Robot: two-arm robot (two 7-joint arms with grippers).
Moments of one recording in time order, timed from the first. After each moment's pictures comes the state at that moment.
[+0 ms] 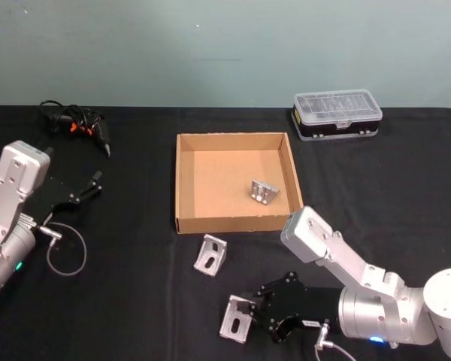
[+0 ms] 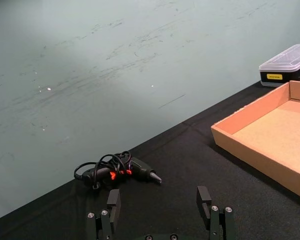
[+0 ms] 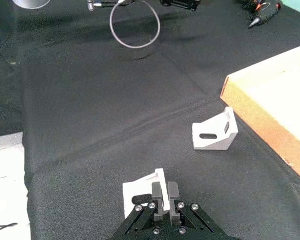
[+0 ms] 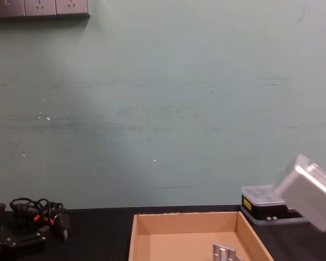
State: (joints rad) left arm -0.20 0.60 0.45 -1.41 -0.25 -0.12 0.03; right arm 0.18 0.64 -0.60 -1.75 0.28 0.38 0.58
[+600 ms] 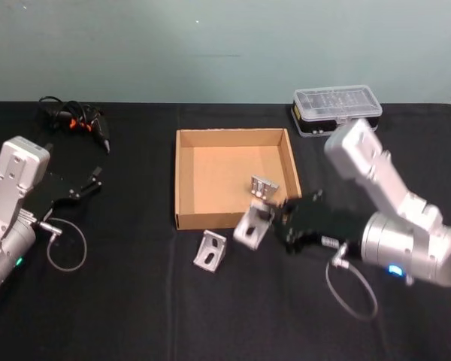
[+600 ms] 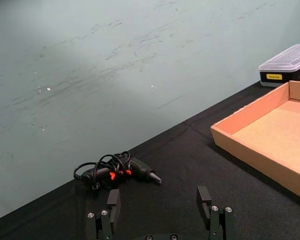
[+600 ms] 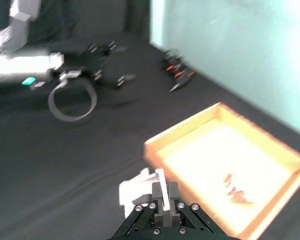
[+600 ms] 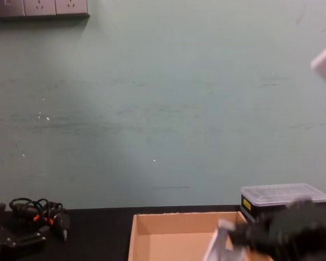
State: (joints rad) left arm -0.20 0.60 0.45 -1.41 -0.25 -0.12 0.03; right arm 0.20 0.62 -0.46 -1.83 0.35 0.38 0.45
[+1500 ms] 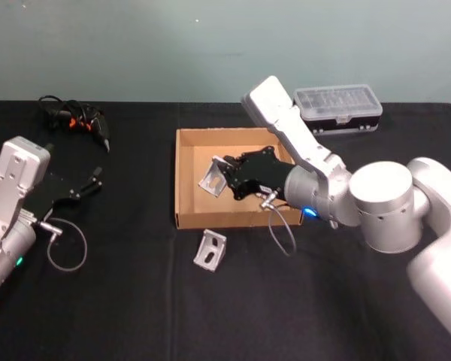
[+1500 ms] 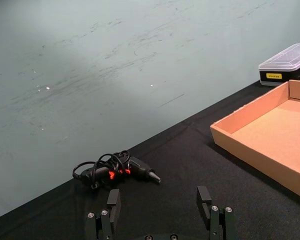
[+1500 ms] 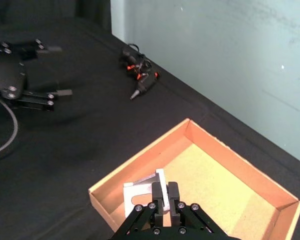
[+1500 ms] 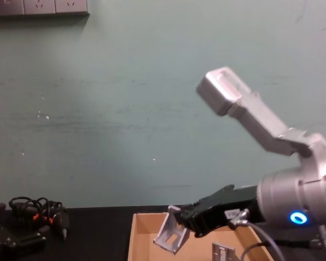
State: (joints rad) left arm -0.20 0.60 0.45 -1.41 -0.25 -0.12 0.03; right arm 0.48 0.31 -0.58 -1.47 0.15 0.44 0.35
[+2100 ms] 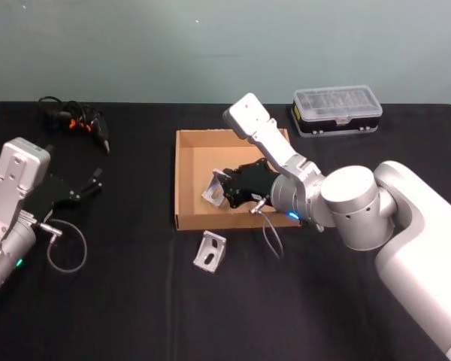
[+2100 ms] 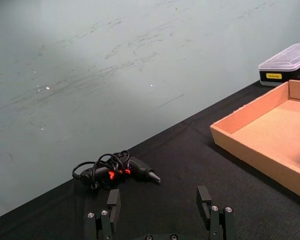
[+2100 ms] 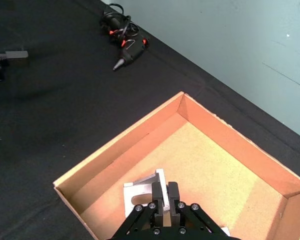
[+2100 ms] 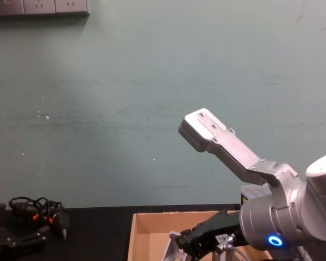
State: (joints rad) left arm -0.20 0.60 0.45 -1.41 -0.25 -0.12 0.03; right arm 0.55 0.22 -0.60 -1.24 0.06 0.43 0.33
